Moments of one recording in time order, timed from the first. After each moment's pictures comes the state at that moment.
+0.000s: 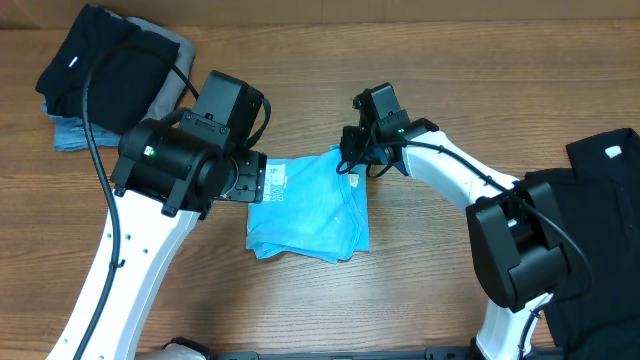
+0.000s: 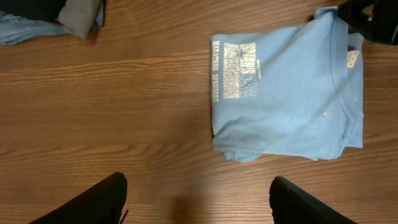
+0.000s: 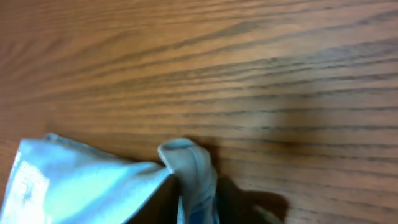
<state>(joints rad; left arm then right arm) -0.42 1.45 1.73 -1.53 -0.22 -0.32 0.43 1.98 1.33 -0.39 -0.20 0.48</state>
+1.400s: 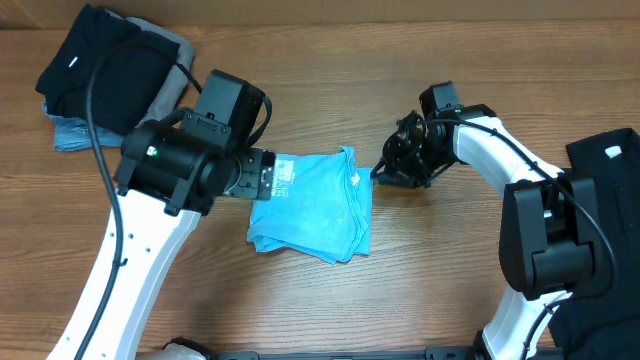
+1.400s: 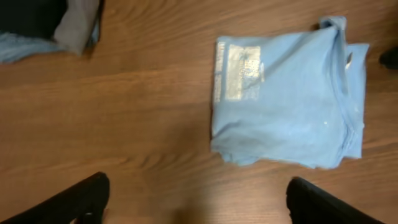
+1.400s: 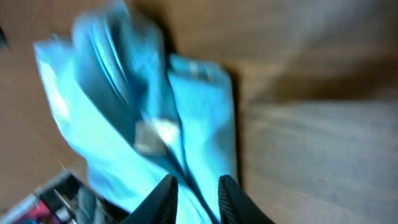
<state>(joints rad) -0.42 1.45 1.68 -1.45 -0.21 -0.27 0.19 1.98 1.34 -0.85 -0.65 0.39</state>
